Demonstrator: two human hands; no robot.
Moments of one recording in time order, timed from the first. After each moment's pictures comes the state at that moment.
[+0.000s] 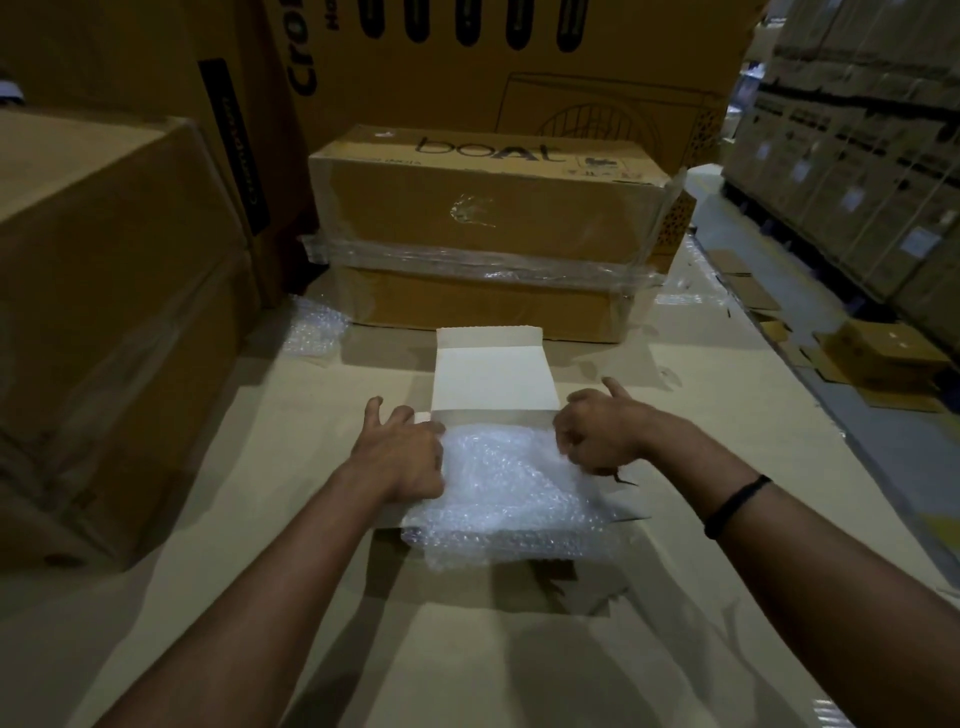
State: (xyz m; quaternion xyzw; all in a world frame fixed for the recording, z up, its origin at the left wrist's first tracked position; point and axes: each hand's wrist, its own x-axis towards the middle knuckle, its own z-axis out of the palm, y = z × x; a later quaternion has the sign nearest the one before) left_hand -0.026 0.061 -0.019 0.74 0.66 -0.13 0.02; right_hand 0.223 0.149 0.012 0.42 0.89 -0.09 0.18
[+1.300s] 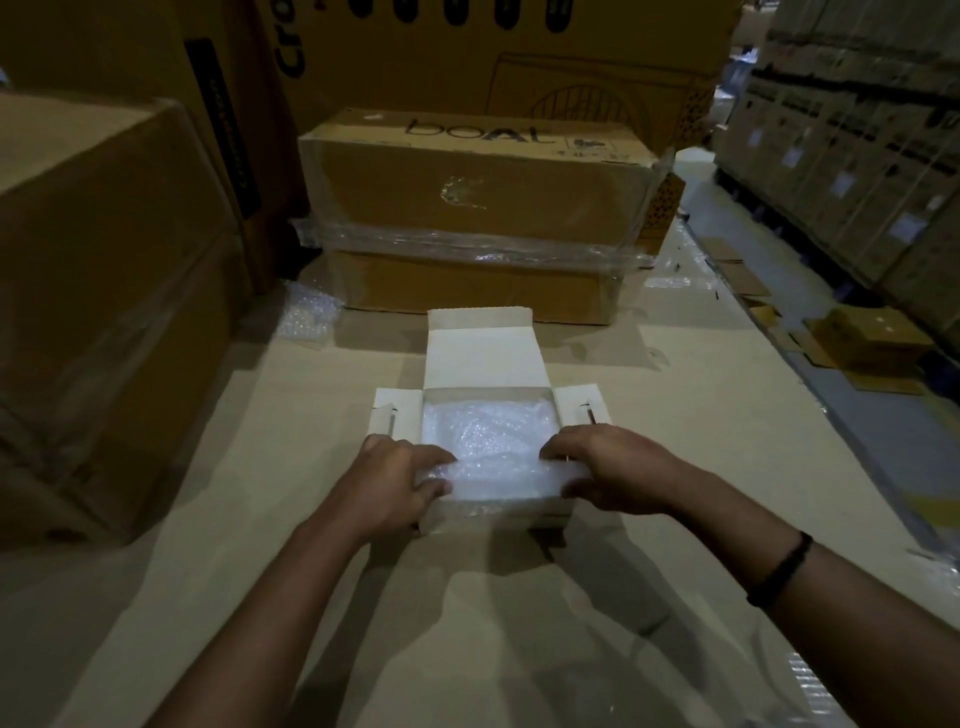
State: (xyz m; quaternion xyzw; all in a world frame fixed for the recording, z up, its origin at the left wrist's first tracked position) left_hand -0.023 -0.003 -0.037 0.72 0.66 0.16 0.14; right_hand 0.254 0.075 -0.003 0.37 0.92 -0.11 0.03
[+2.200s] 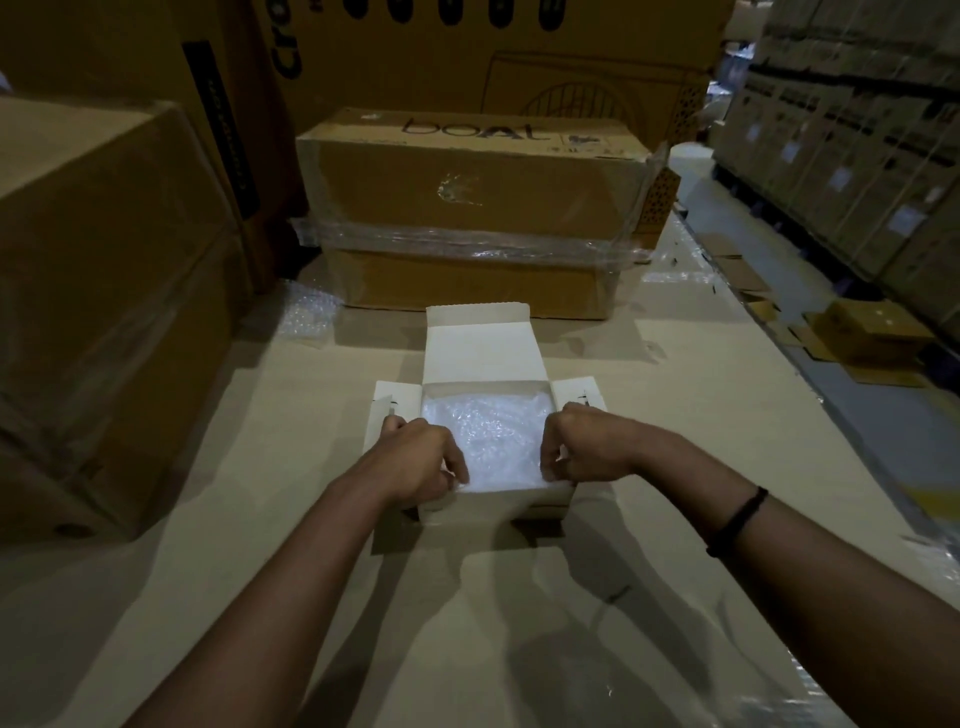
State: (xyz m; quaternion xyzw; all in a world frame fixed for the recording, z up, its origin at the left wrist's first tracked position) left_hand -0.001 0.019 -0.019 0.76 0.63 0.05 0.16; right_hand 0.230 0.091 0.004 0.39 0.90 -0.19 0.11
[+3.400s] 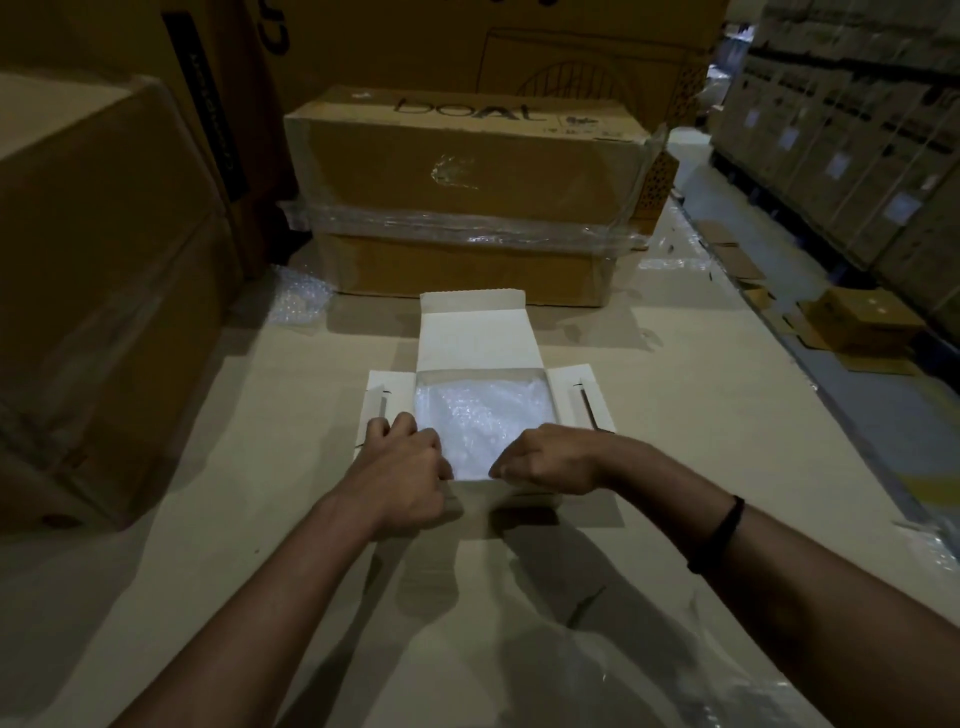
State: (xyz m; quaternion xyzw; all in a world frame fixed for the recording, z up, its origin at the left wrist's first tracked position) left_hand 0.004 -0.012 -0.015 0.79 0.61 -0.04 0.07; right_hand 0.200 0.049 0.027 0.40 0.85 -0.30 0.18
